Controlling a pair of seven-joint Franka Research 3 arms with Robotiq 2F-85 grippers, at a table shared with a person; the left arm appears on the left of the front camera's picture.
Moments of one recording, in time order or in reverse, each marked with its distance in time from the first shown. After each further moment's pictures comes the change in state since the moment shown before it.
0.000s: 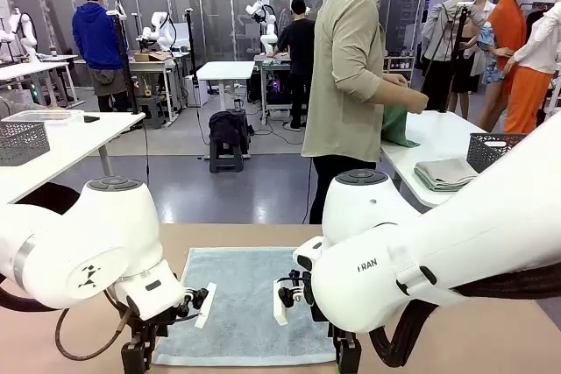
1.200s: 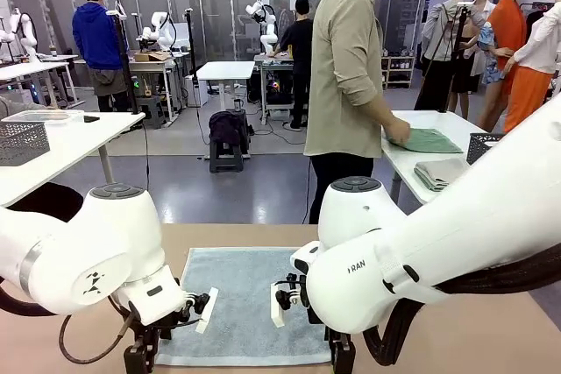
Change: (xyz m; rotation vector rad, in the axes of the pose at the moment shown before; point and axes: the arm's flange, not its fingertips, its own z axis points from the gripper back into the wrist) left arm 0.001 0.004 -0.012 0.004 -0.008 -0.030; right arm 0.004 -0.010 -0.015 0.010 -0.005 -0.005
